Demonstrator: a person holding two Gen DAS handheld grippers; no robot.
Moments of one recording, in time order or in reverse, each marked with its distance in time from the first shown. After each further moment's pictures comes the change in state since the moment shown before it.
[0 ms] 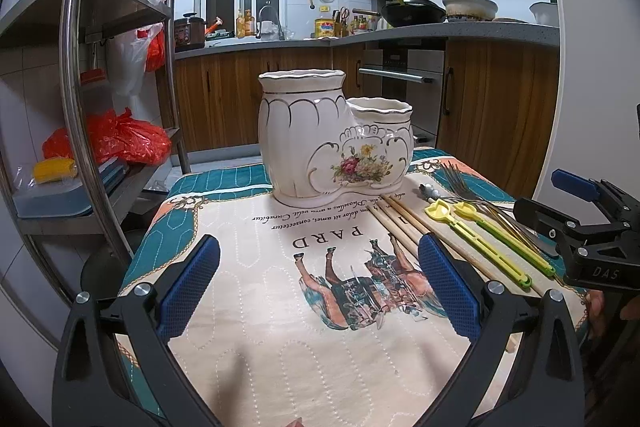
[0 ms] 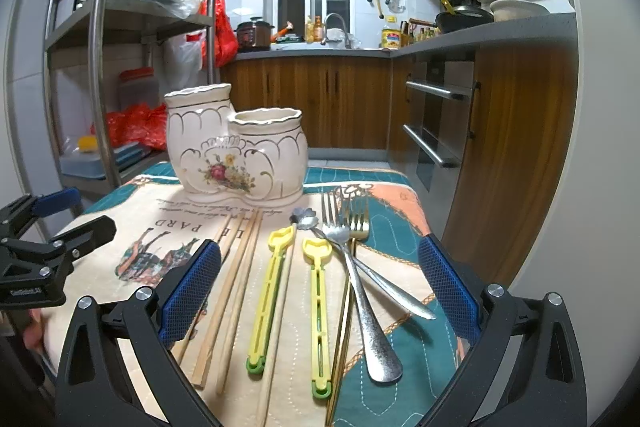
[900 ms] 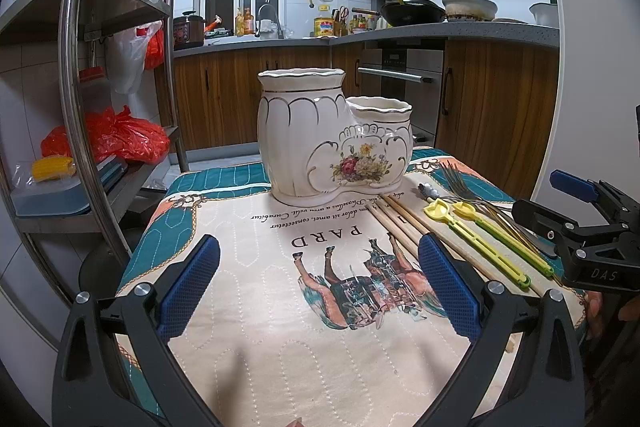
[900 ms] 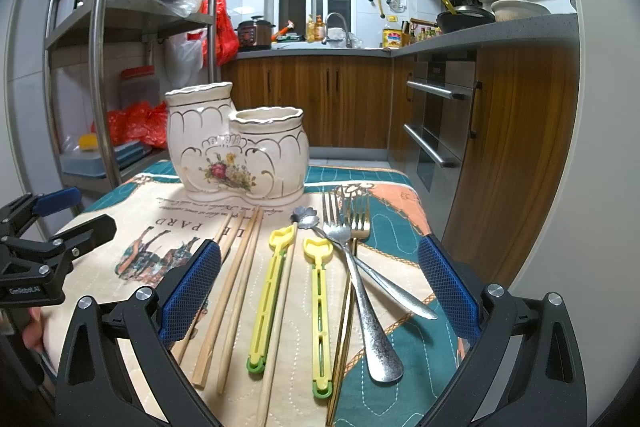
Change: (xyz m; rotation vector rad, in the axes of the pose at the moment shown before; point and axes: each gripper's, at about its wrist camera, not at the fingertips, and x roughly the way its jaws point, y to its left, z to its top) left arm 0.004 -0.003 -0.002 0.000 0.001 0.001; right arm 0.010 -0.010 0.006 0.009 0.010 0.002
